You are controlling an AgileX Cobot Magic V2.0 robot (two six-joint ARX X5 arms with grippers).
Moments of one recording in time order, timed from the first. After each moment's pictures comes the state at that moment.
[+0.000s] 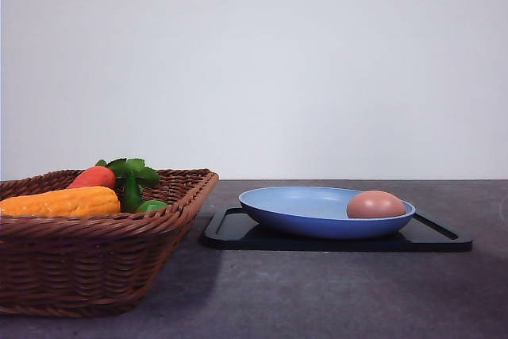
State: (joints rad) left_arx 0.06 0.01 0.03 -0.18 -0.06 -0.16; right_arx -0.04 0.02 0.02 -0.16 -0.16 0.02
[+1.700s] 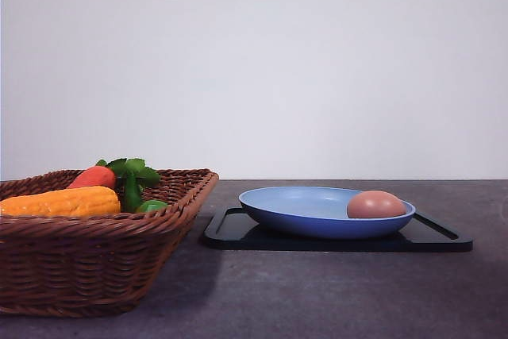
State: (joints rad) left_arx 0.06 0.00 0.03 -0.18 -0.06 -0.16; right_arx -0.04 0.02 0.02 0.11 -0.16 0.02
